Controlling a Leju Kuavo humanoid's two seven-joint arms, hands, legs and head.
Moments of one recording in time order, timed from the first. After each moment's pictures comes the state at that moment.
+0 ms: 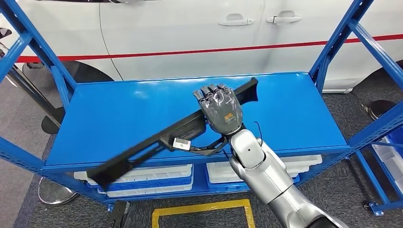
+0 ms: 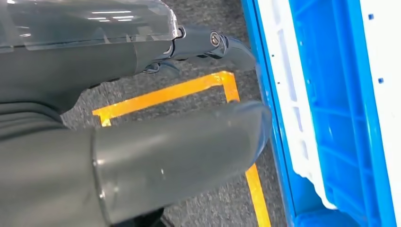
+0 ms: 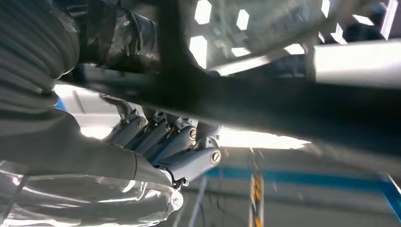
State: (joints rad) left arm -0.22 -0.18 0.83 -0.23 -0.92 0.02 -0.51; right arm -0.63 0.05 0.59 -1.29 1.53 -0.70 0.07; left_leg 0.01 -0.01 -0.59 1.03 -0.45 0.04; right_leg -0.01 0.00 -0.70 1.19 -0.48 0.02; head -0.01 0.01
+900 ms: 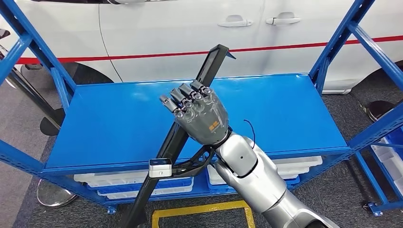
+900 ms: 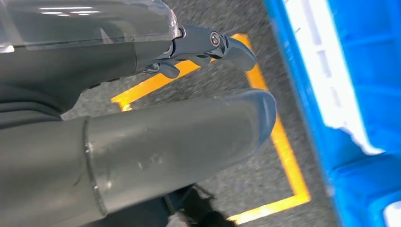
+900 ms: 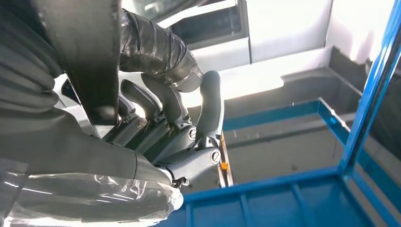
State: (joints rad) left arm -0.19 -0.19 0.77 -0.23 -0.97 -0.09 -0.44; right arm -0.61 0.11 0.68 -1.51 1.42 -0.70 -0.06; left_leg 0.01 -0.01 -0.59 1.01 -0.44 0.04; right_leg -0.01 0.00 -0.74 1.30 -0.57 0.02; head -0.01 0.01
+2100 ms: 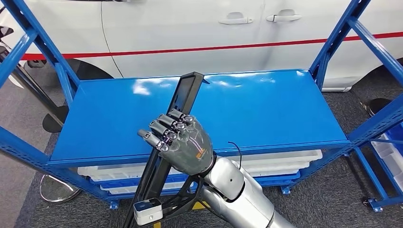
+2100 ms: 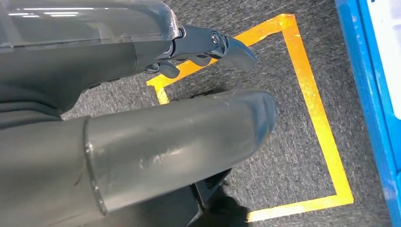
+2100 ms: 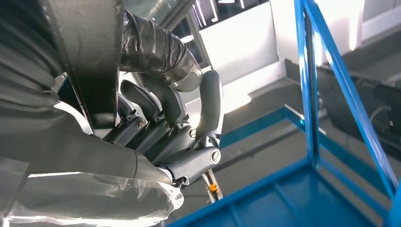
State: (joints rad) left arm -0.17 -0.22 0.75 -0.22 -0.94 -0.08 -0.32; right arm -0.49 0.17 0.75 -1.58 1.25 -0.70 -0.21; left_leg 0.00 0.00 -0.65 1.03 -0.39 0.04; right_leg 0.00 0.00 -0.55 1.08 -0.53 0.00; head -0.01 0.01
